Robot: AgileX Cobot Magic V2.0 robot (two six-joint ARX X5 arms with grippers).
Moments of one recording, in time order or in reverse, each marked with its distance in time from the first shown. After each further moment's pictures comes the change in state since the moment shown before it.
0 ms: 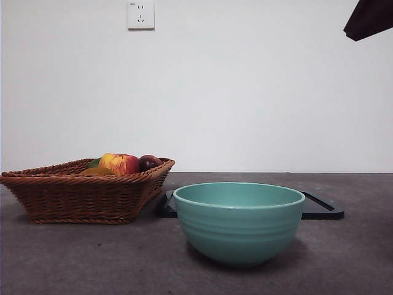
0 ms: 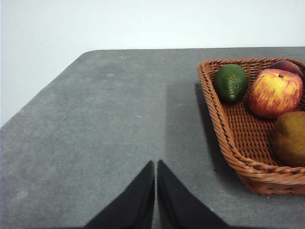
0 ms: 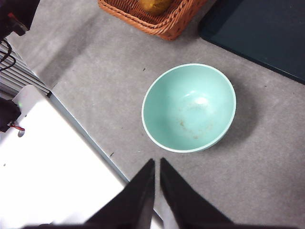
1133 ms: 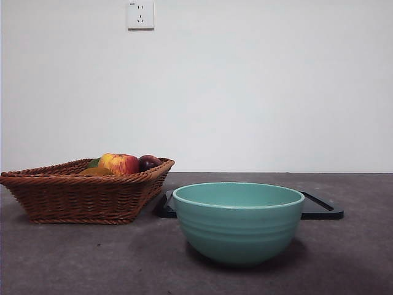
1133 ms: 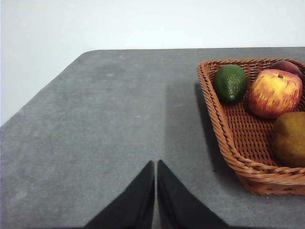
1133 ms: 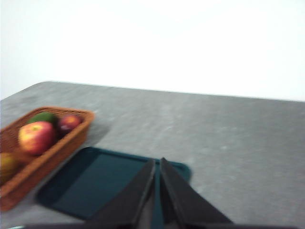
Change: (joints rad) left arm 0.000 0.000 0.000 0.000 0.000 -0.002; right arm -0.536 -0.415 -0.410 0.671 0.109 -0.134
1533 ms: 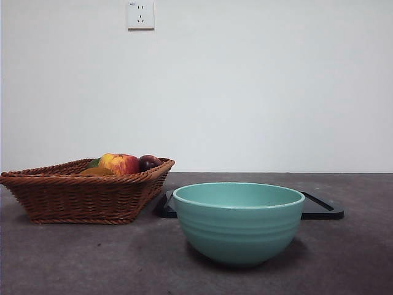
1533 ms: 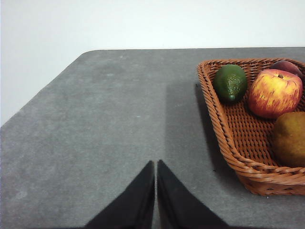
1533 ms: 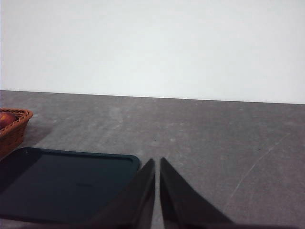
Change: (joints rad) left arm 0.000 0.000 0.000 0.000 0.000 0.000; right arm -0.081 -0.253 -0.265 0.091 0.103 -0.031
